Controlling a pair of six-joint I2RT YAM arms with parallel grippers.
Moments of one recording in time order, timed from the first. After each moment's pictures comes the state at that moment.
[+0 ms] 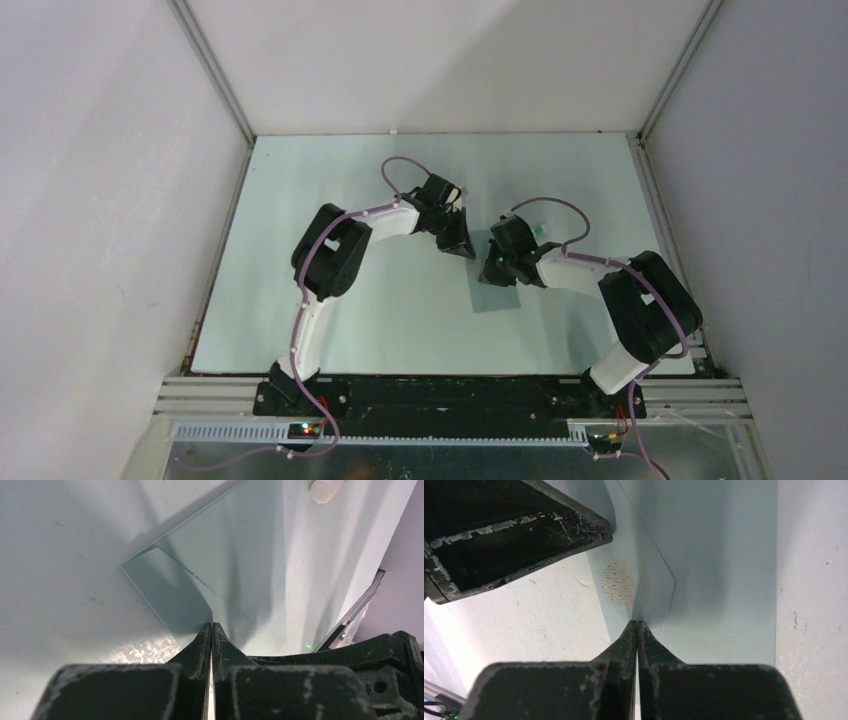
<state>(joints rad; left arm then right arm) -0.62 2.22 1.55 -0.32 0.52 -0.63 0.55 1.63 0.78 -0.13 -0.05 0.80</state>
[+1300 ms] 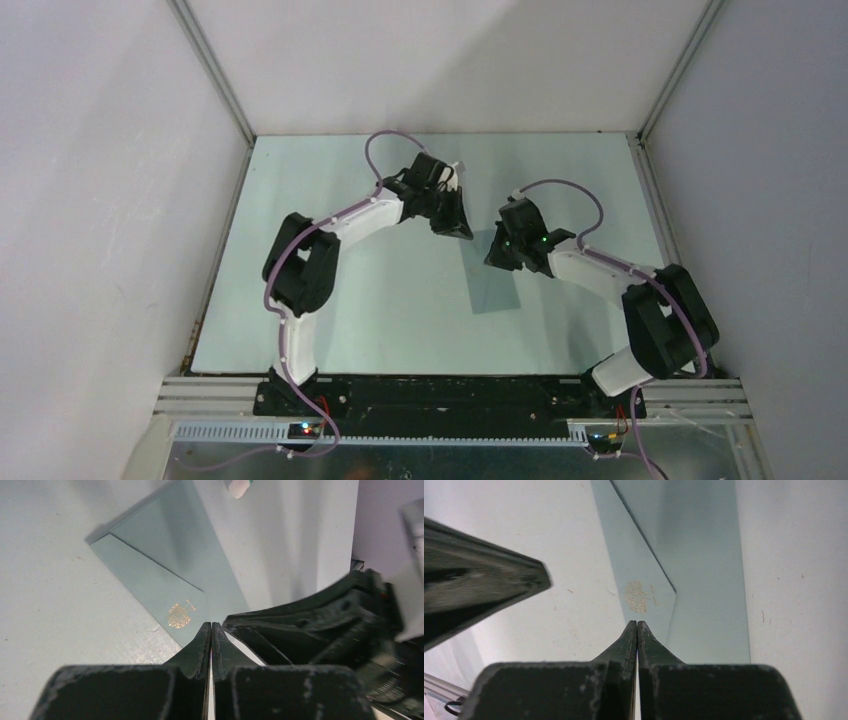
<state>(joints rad) -0.61 2.01 1.55 -0.41 0.48 -0.57 0.52 1.50 0.88 -0.25 -0.01 0.75</state>
